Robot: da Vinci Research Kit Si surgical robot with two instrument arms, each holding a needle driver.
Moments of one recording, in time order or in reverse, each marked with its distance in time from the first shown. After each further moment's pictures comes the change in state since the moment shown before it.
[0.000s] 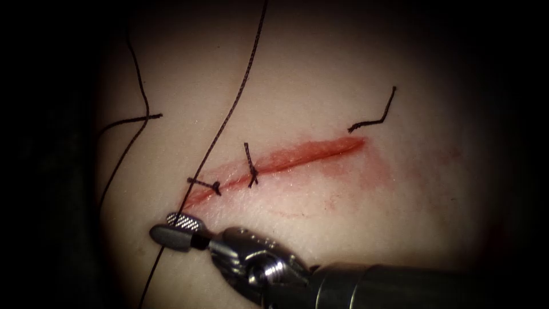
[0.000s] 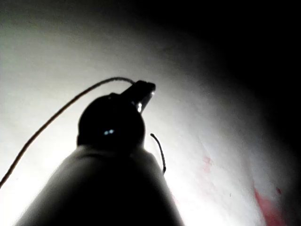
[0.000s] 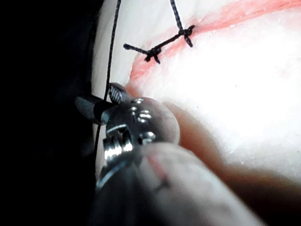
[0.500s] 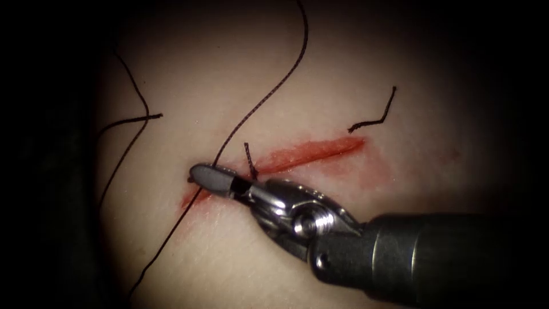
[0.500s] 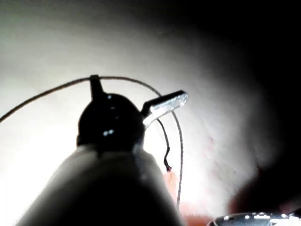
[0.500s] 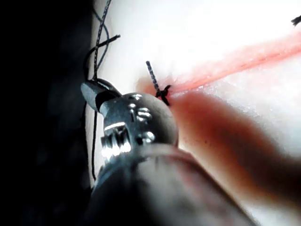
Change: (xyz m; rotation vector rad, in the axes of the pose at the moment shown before) right arm 0.011 0.000 -0.006 0.020 0.156 0.034; left arm -0.002 0.001 -0.002 0.010 -0.057 0.054
